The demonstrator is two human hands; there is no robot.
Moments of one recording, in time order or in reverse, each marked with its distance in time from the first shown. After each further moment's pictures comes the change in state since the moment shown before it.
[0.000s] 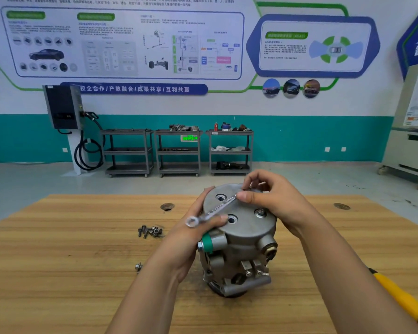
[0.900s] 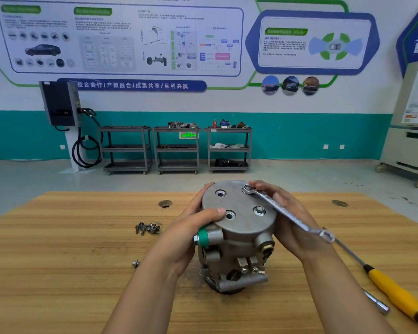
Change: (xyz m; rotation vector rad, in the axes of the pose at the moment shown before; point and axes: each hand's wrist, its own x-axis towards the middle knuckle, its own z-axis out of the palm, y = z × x) left_hand 0.003 0.000 -0.001 -0.024 -0.037 0.007; right_hand -0.023 0.046 -0.009 0.758 -0.117 -0.121
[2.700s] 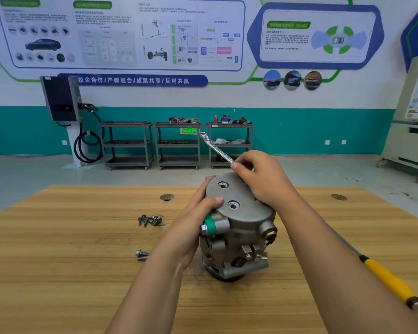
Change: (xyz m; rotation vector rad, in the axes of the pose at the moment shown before) left_hand -0.001 -0.007 0.010 0.004 0.020 0.054; right_hand 0.051 -0.029 0.054 -1.438 0.143 -0.103
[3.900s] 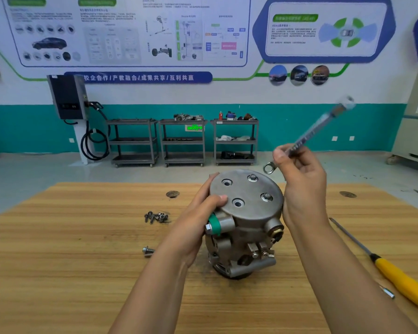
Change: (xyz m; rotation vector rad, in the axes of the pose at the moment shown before) left_hand -0.005 0.001 -0.006 0.042 0.024 0.003; right_hand -0.033 0.002 0.004 1.057 0.590 0.140
